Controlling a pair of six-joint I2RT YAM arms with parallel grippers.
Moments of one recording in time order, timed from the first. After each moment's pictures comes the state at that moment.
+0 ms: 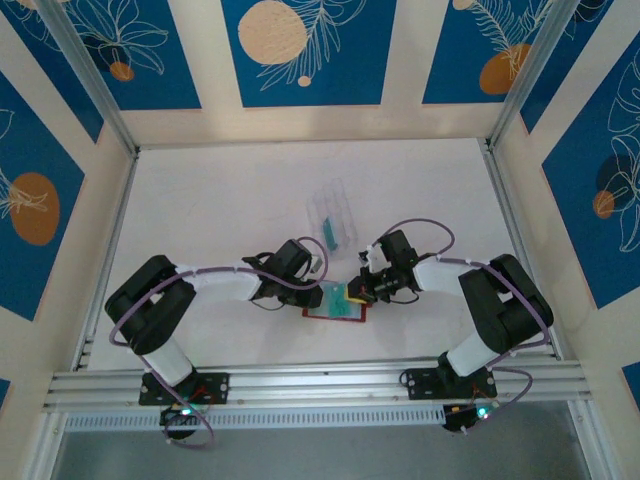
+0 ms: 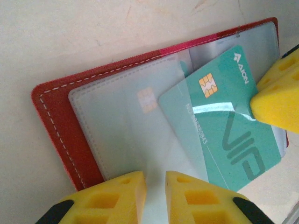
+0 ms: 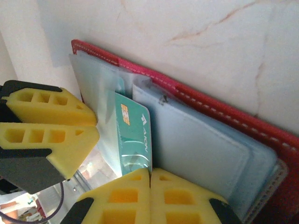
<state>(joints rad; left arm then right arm) -0.83 1.66 0.82 -0.22 0.30 -0.55 0.44 1.55 0.60 -0.18 -0.72 0.60</state>
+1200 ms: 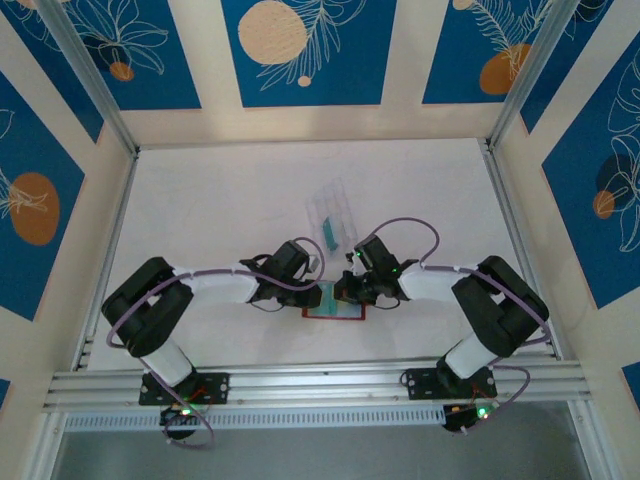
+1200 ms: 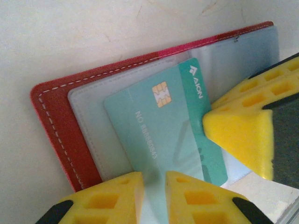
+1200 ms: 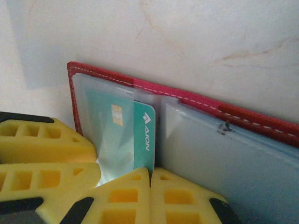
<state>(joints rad) -0.83 1.64 0.79 -0.18 0.30 -0.63 0.64 1.56 0.62 -0.07 -0.47 0.80</state>
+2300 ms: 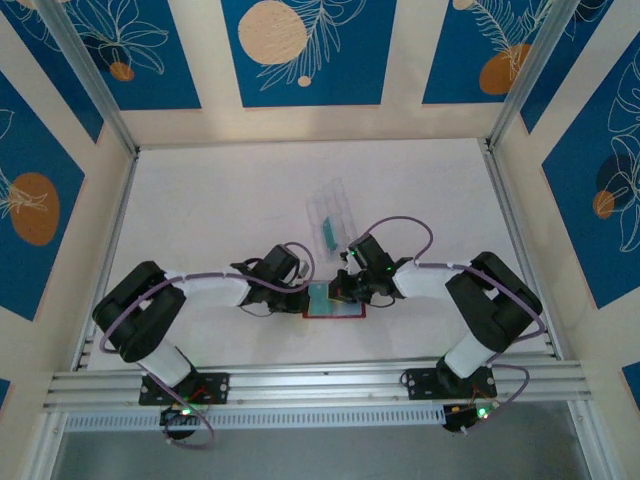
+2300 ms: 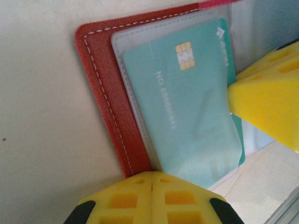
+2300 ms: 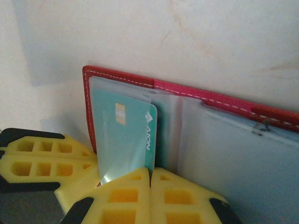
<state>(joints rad) -0.80 1.60 0.72 -0.20 0.34 -0.65 0.67 1.60 0.65 -0.06 -0.47 0.82</state>
